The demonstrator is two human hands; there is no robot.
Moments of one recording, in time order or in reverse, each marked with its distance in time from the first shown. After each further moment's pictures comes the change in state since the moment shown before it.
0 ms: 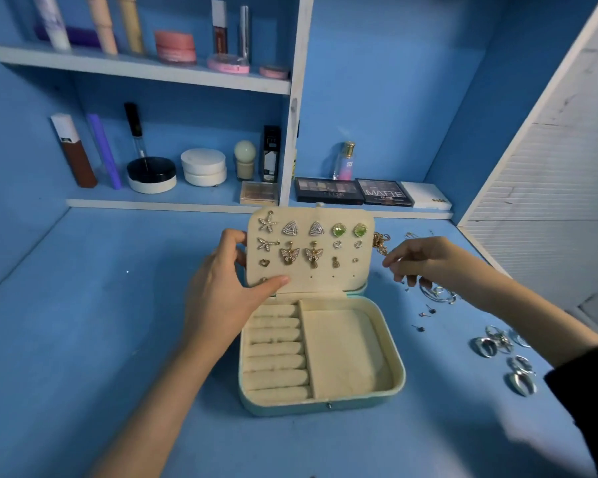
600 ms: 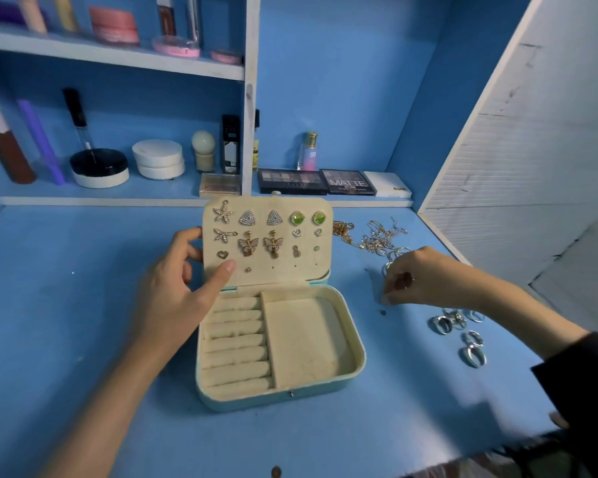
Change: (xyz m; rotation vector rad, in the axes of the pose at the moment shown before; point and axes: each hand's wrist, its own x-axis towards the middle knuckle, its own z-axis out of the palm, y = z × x) left_hand -0.006 -0.009 -0.003 -0.158 -0.048 0.068; right_hand -0.026 0.028 -0.016 -0.670 -0.108 -0.085
